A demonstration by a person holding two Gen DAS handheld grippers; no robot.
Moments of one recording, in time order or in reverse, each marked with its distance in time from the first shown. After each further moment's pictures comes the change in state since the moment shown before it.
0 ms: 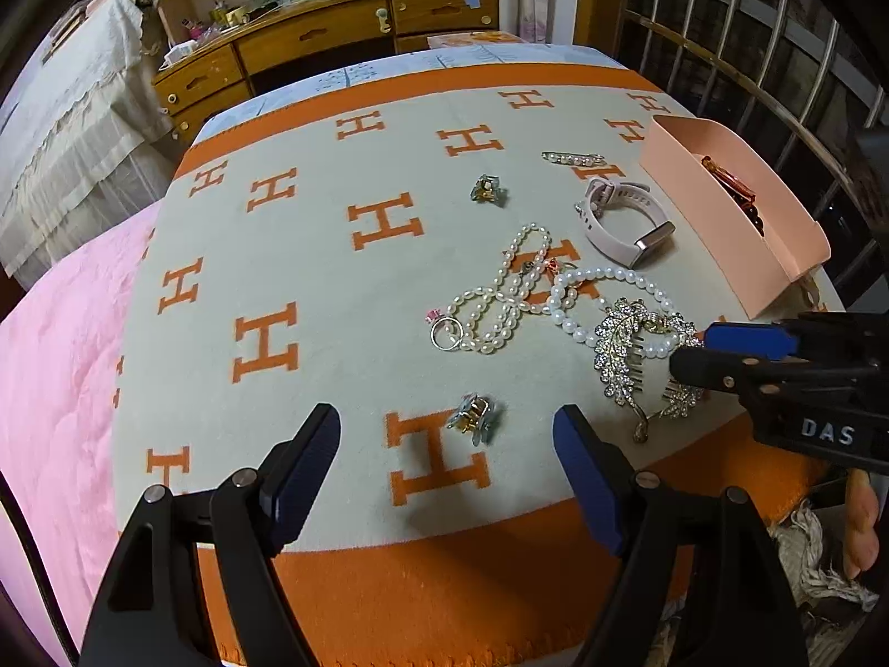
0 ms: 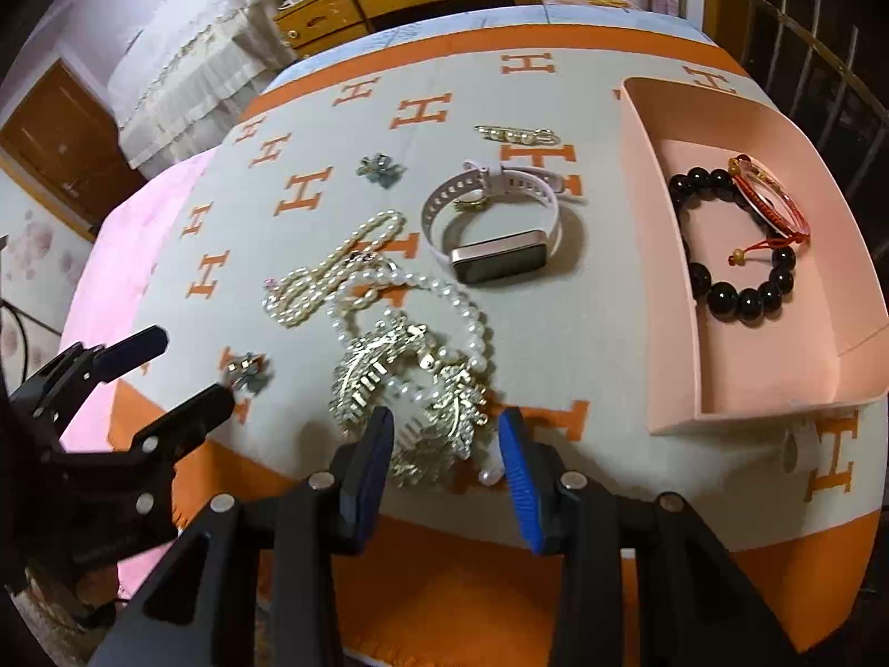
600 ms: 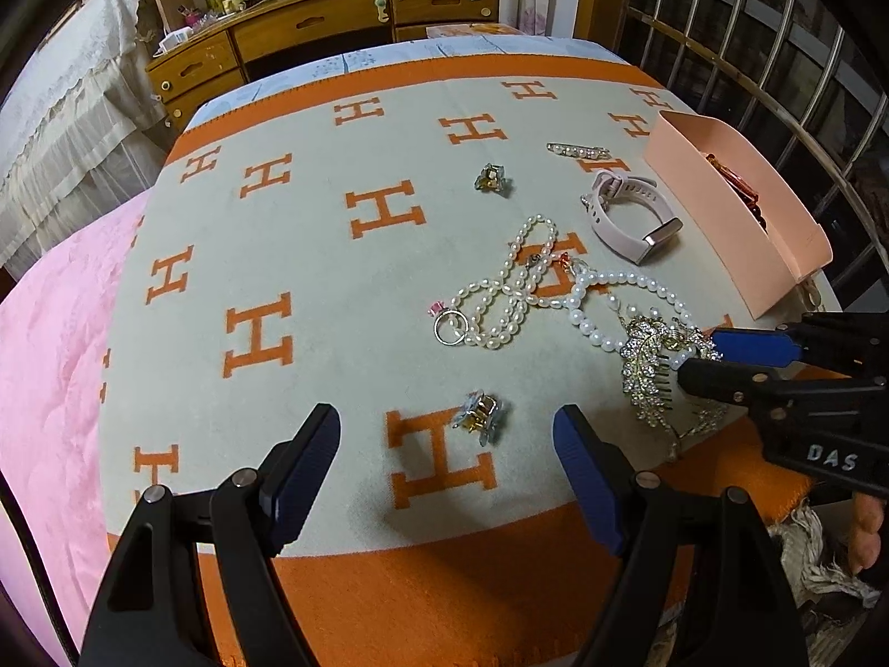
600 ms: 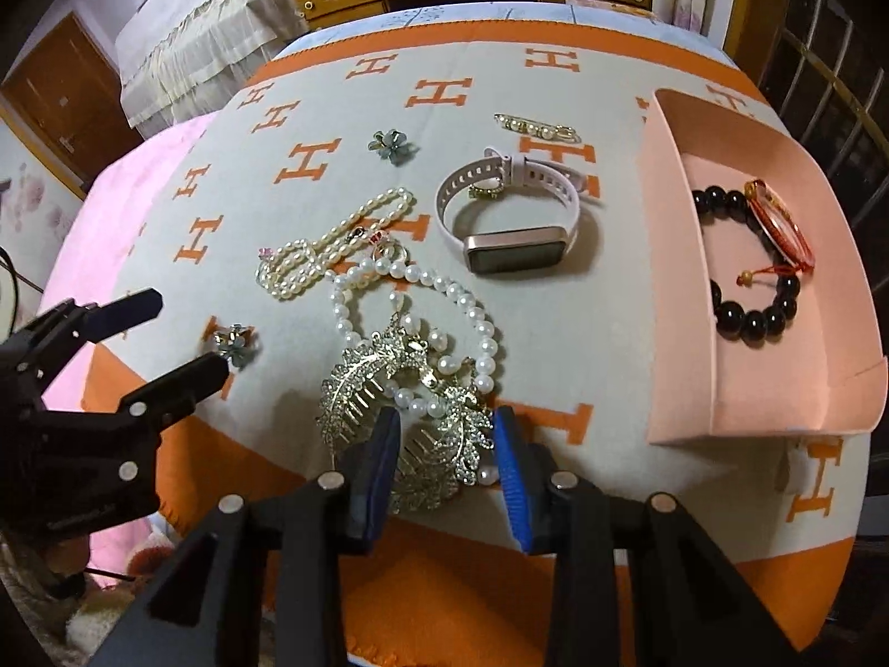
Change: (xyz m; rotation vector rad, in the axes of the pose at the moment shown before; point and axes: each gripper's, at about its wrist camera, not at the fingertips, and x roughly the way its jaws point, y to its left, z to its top) left arm 0.009 0.010 0.000 -0.016 0.027 -0.032; right arm -0.002 0.006 -0.002 -0.085 0.014 -0.014
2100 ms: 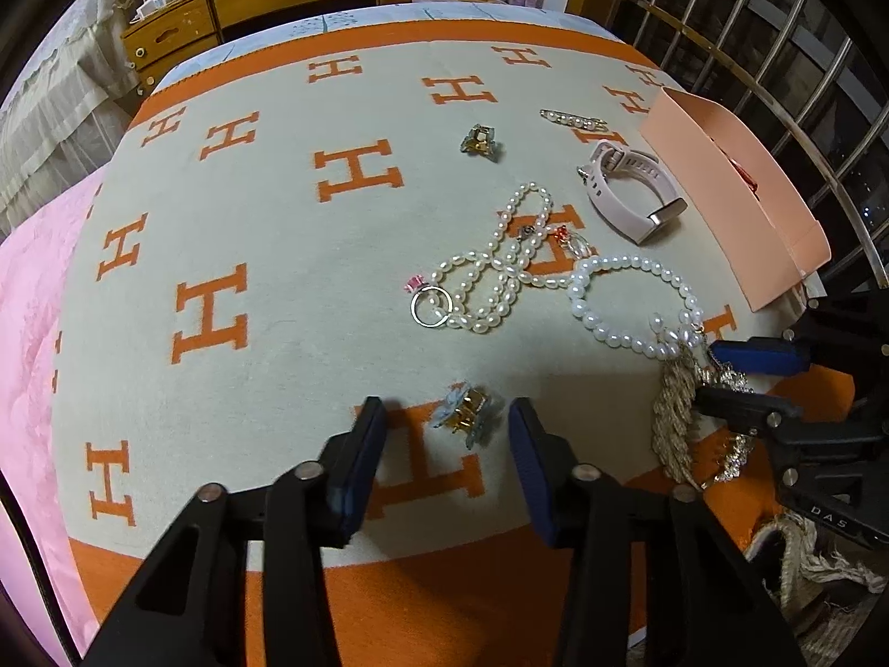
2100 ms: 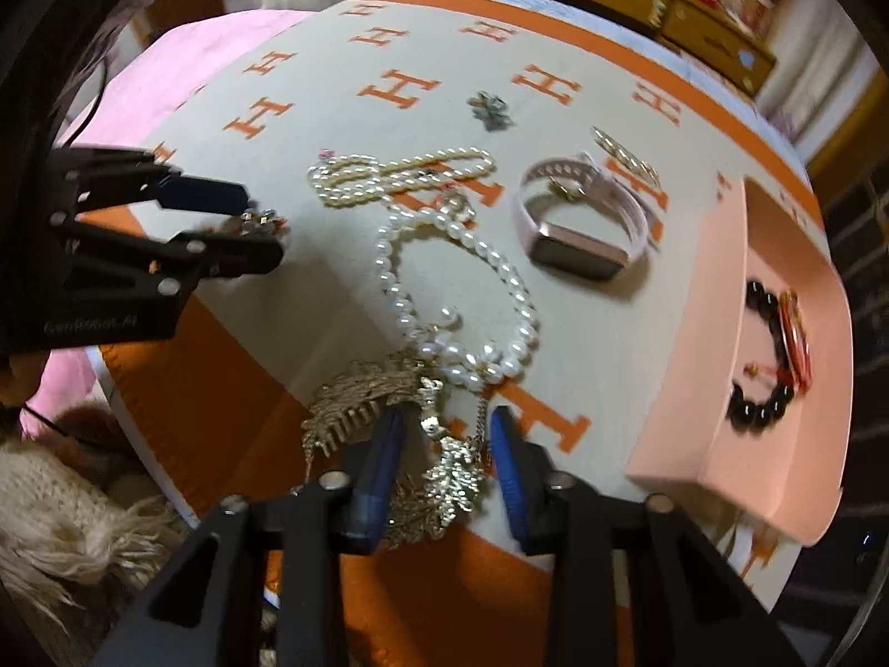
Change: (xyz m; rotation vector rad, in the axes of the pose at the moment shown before) left arm 0.025 0.004 0.003 -0.021 0.071 -0.086; right arm 0.004 0.029 -0.012 -0.421 0.078 -0.087
